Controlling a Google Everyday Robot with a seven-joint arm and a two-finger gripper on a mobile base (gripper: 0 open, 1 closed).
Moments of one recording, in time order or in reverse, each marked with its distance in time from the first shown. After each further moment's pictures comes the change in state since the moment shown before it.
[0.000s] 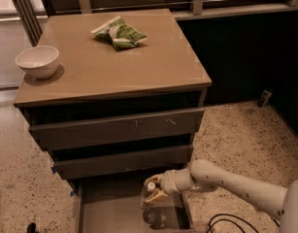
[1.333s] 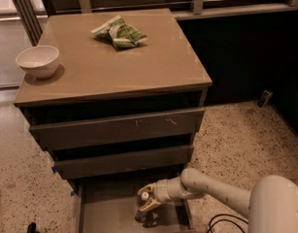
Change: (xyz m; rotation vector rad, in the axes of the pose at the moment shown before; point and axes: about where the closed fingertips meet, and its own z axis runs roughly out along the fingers) arm 0.062 0.015 0.075 -0.073 -0.057 -0.028
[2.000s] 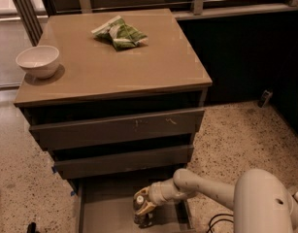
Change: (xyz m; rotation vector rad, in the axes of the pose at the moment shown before) arm 0.018 0.007 0.033 -0.065 0.041 -0.004
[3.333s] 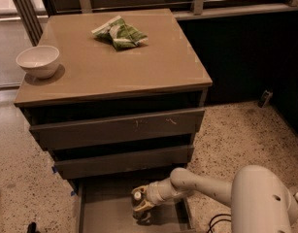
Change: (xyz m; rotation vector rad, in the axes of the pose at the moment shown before) arm -0.010 0.001 0.007 -0.021 0.024 -0.035
